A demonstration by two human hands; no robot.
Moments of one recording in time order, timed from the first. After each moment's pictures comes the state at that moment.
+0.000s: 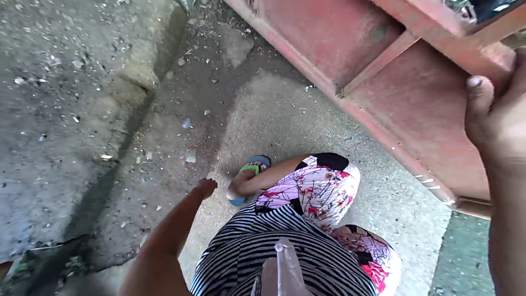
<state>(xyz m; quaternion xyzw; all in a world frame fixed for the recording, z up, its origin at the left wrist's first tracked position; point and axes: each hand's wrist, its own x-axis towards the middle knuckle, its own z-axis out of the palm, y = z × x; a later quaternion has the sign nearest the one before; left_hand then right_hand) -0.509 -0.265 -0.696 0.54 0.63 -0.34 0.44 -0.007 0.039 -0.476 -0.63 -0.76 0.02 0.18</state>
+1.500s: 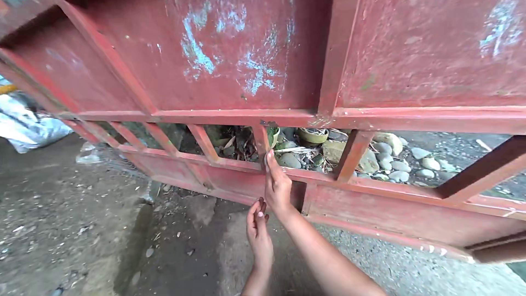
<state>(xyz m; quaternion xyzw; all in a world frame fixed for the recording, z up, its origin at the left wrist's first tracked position) -0.337 0.060 -0.520 0.44 0.43 0.66 0.43 -0.271 0.153 -0.462 -0.45 -0.57 -0.04 0.69</state>
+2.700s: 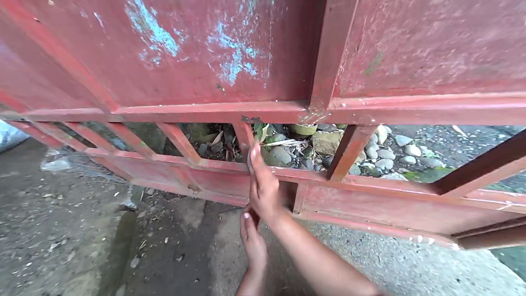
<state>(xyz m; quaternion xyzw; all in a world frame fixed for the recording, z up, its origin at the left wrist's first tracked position) -0.324 0.077 -0.537 0.40 0.46 0.65 0.45 -0.276 0.161 -0.467 -0.40 -0.58 -0.07 0.71</state>
